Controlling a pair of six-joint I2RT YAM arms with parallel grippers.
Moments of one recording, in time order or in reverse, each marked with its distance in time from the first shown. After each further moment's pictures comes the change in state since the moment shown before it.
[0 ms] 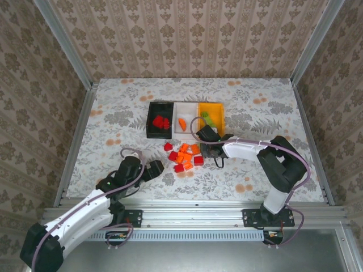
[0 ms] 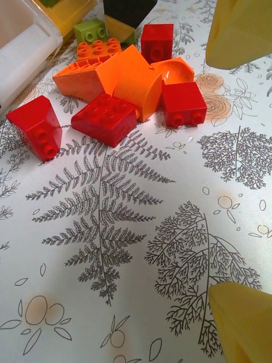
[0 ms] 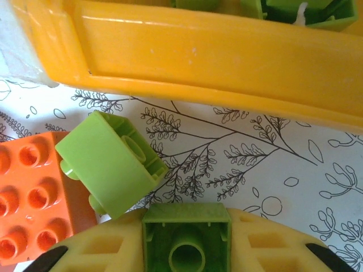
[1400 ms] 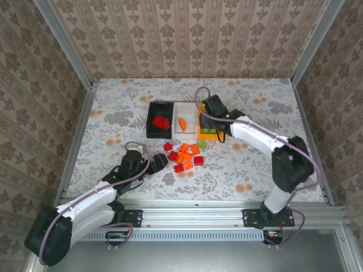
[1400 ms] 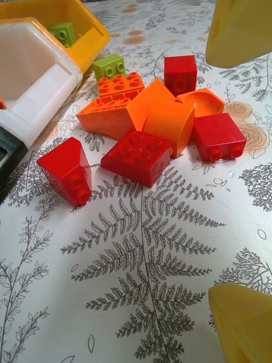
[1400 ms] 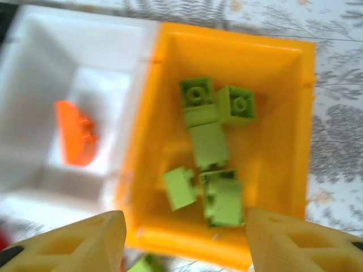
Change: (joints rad) left arm 0.056 0.212 -0.003 0.302 0.095 0.036; right arm -0.089 -0.076 0.301 -0.116 0.026 -0.167
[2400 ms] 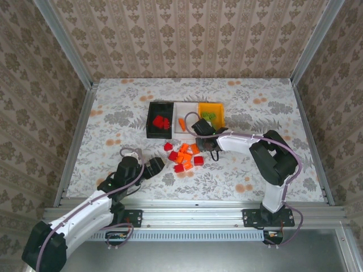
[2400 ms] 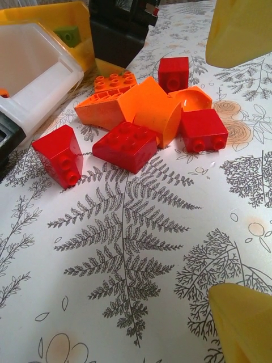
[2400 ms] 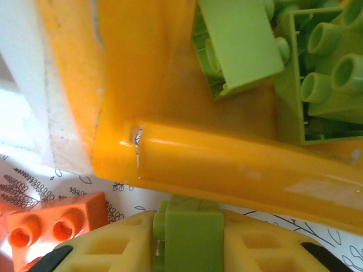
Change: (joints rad) left arm -0.006 -0.185 -0.069 -0.085 -0.024 -0.055; right arm 0.074 0.190 -0.154 0.096 -0.024 0.065
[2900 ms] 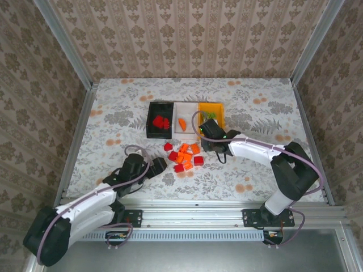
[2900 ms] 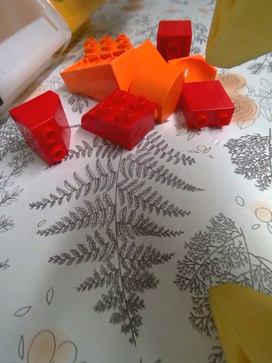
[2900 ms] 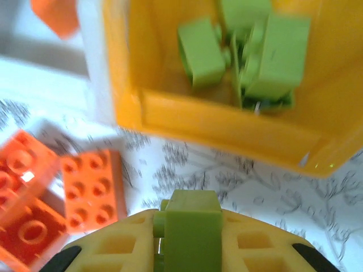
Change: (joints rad) left arm -0.041 0.198 0.062 0.021 -0.041 0.008; right arm -0.009 -0.224 -0.078 -0.029 0.021 -0.014
